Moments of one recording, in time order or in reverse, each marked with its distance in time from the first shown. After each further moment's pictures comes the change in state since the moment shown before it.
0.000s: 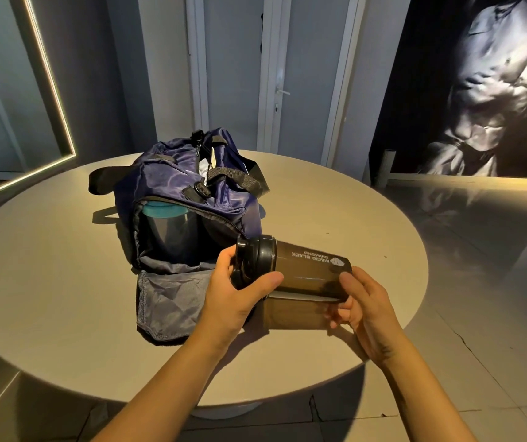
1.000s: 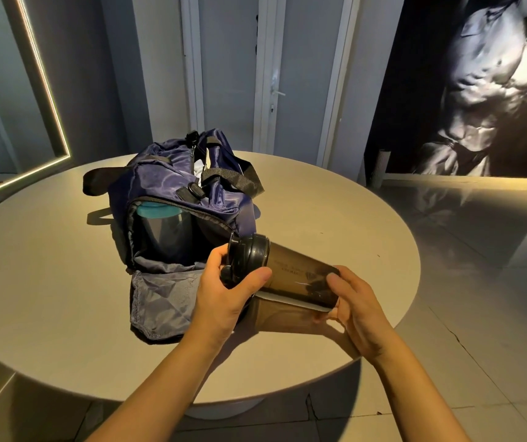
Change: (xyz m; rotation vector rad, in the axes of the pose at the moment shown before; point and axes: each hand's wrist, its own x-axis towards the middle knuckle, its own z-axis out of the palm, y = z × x) left_hand 0.000 -0.001 -0.001 0.055 0.060 0.096; right_hand -0.003 -0.008 0.007 -0.023 -0.059 0.037
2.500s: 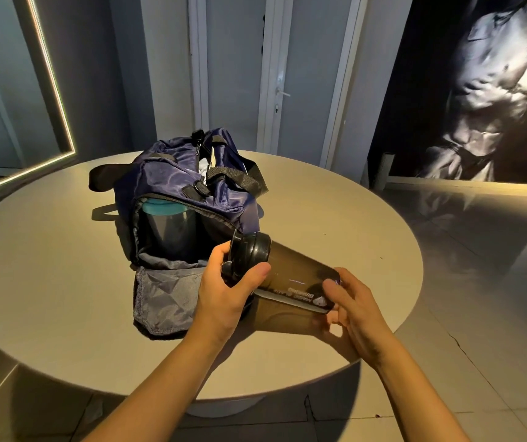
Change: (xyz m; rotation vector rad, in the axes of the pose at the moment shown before) left_hand 0.000 -0.003 -0.002 -0.012 0.015 0.030; right_hand -0.004 0.002 0.004 -0.112 0.005 -0.033
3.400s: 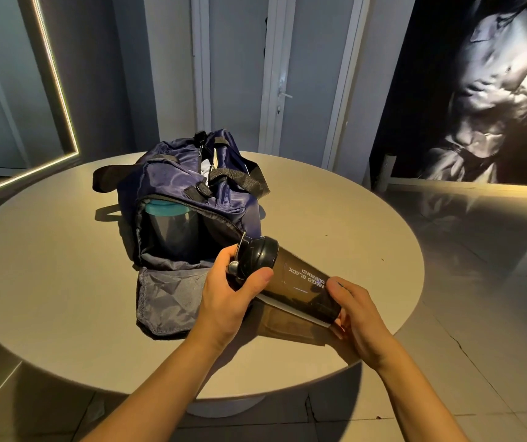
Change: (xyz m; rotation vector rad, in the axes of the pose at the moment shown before) left_hand -0.004 -0.002 -0.002 0.039 -0.077 0.023; right_hand -0.003 -0.001 0.002 -0.084 -0.006 -0.005
